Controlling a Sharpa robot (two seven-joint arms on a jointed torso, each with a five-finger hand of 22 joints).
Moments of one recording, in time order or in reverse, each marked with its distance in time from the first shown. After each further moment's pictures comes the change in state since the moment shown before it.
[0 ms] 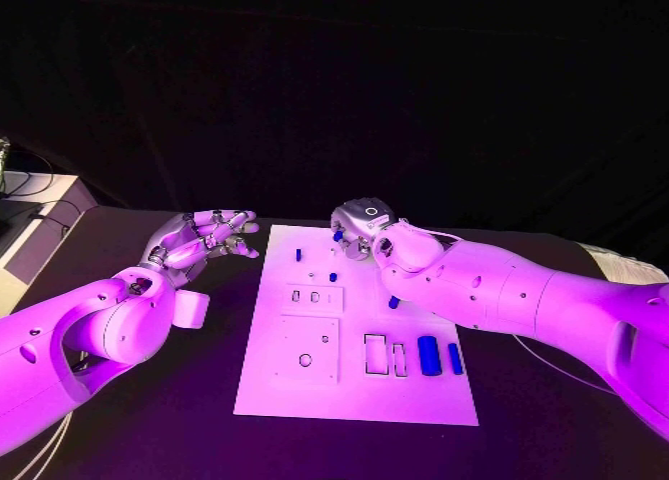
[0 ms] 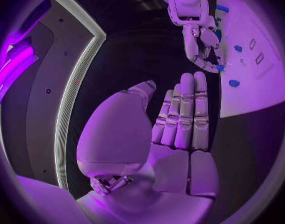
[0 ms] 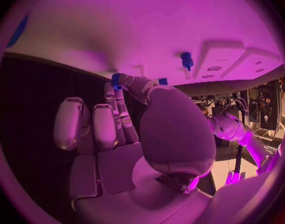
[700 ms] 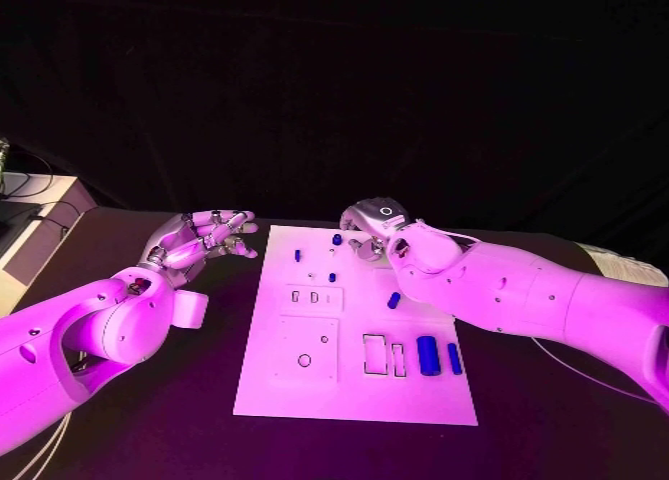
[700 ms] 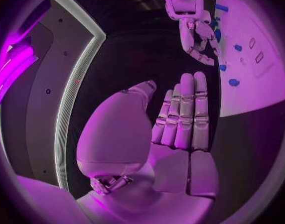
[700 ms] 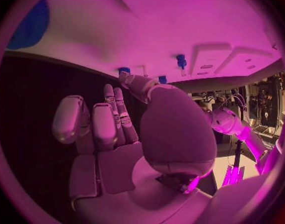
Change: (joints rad) left arm 0.000 0.000 0.000 -0.006 0.000 0.001 -0.001; left_hand 0.000 0.000 0.003 -0.003 0.000 0.000 0.000 -0.004 0.000 0.000 0.000 0.000 0.000 -0.007 0.000 0.004 0.002 0.000 -0.006 -0.001 0.004 0.002; right arm 0.001 -0.113 0.012 0.120 0.020 -0.024 -0.002; right_hand -0.002 -0.014 -0.020 0.011 -0.007 -0.020 -0.010 -0.013 -0.001 -0.029 -0.002 0.002 -0.003 -0.004 0.004 -0.010 -0.024 0.000 -0.008 0.005 -0.026 -0.021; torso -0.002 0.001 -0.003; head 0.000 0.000
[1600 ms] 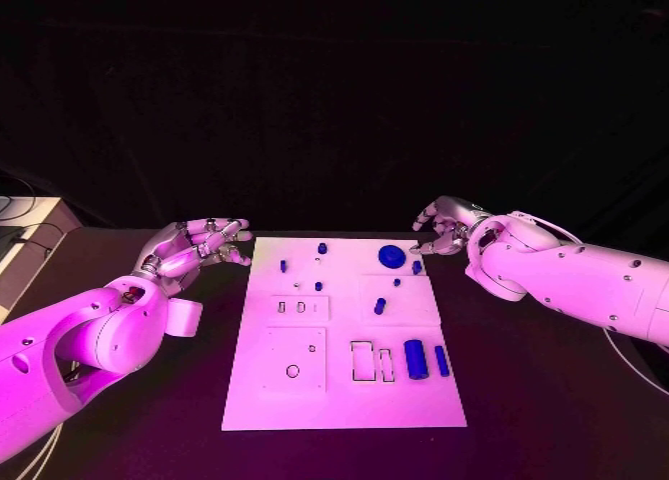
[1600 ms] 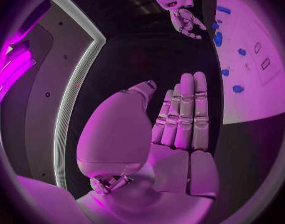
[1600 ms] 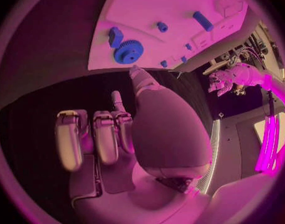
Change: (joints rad) left arm -0.003 -0.007 0.000 -0.009 0.000 0.008 0.005; left_hand 0.000 0.000 0.000 0.000 0.000 0.000 0.000 0.000 0.001 0.000 0.000 0.000 0.000 0.000 0.000 0.000 0.001 0.000 -0.003 0.003 0.000 0.001; right arm 0.043 -0.343 0.032 0.222 0.438 0.149 -0.054; right_hand 0.123 0.038 -0.532 0.226 0.117 -0.088 0.014 -0.060 0.022 0.375 -0.021 1.505 1.238 0.011 -0.011 0.239 0.370 -0.045 0.103 -0.014 0.271 0.181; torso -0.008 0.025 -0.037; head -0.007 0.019
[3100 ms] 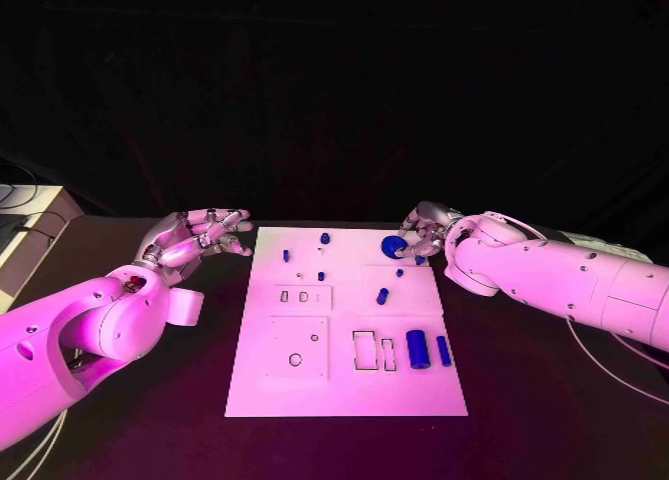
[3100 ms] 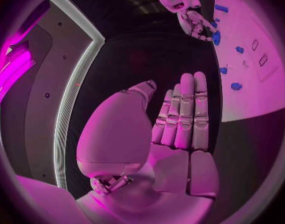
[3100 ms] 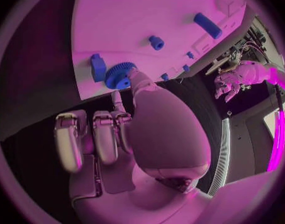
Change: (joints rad) left arm -0.002 0.004 0.000 -0.012 -0.008 0.002 -0.001; left_hand 0.000 0.000 0.000 0.000 0.000 0.000 0.000 0.000 0.000 0.000 0.000 0.000 0.000 0.000 0.000 0.000 0.001 0.000 0.000 0.000 0.004 0.001; right arm -0.029 0.125 -0.011 -0.108 0.062 0.054 -0.048; right_hand 0.026 0.018 0.013 0.032 0.015 0.007 0.000 0.012 0.005 0.000 0.000 0.000 -0.001 0.004 0.003 0.003 0.000 -0.010 0.000 0.007 0.040 -0.001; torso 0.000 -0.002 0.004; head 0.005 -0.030
